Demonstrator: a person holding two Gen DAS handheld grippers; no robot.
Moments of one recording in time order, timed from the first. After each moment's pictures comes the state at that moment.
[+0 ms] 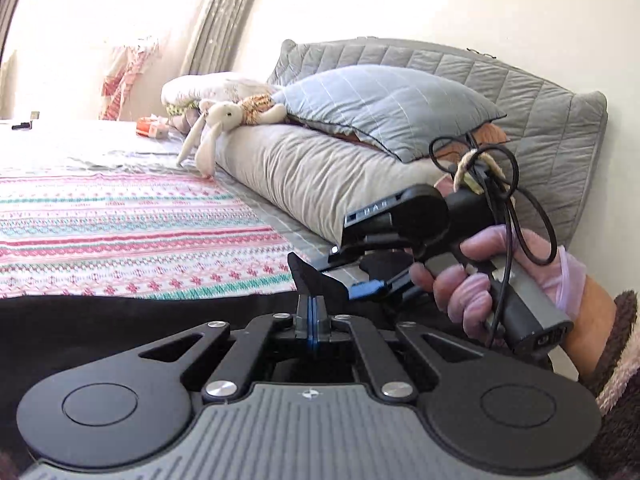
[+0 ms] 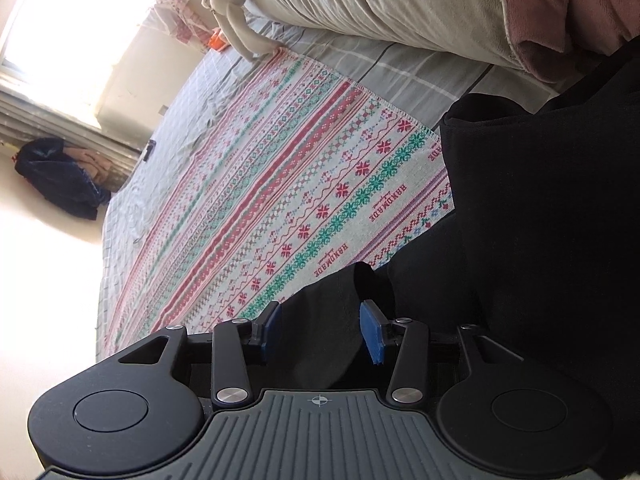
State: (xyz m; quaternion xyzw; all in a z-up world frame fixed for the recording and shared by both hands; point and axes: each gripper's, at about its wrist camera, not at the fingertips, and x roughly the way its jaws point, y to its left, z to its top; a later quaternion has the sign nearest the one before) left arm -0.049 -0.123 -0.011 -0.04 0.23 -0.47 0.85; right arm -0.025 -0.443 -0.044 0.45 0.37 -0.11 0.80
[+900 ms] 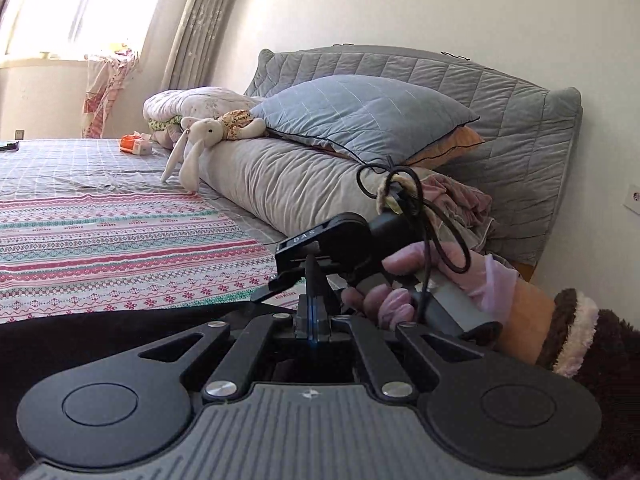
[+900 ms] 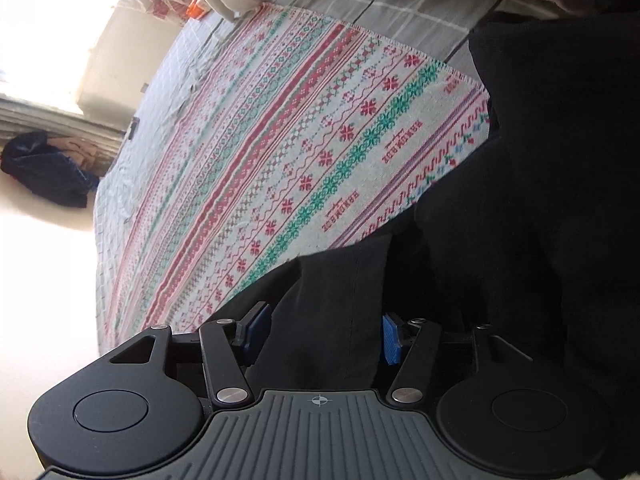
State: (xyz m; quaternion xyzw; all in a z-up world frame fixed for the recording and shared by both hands) left arm -0.065 -0.115 -0.003 -0.02 0.22 -0.50 0.84; right arm 0.004 -0.423 -0.067 0.46 0.41 -0.12 0.78
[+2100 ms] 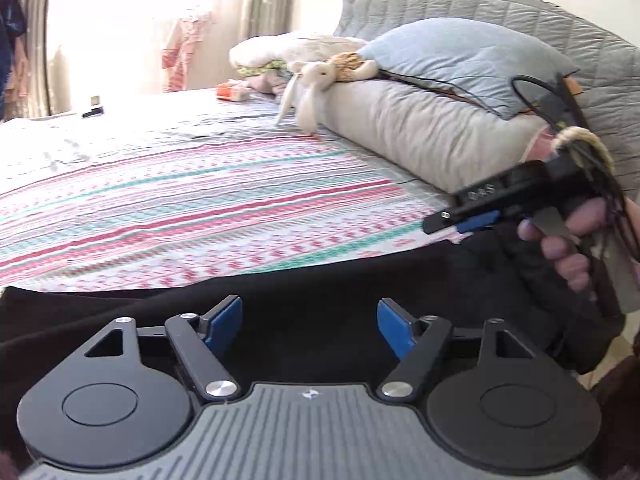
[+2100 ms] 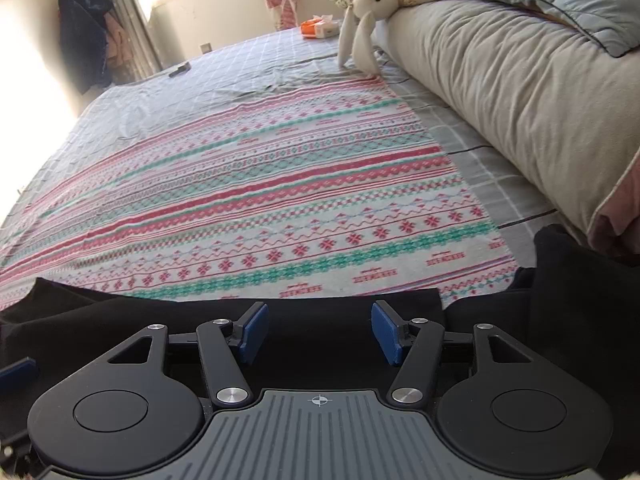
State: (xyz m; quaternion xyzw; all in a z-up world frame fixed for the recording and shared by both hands) left arm 0.027 -0.006 -0.003 0.07 0.30 -0.35 0.88; right arm 0.013 -0.318 -0.013 0.14 0.40 -0.11 0.90
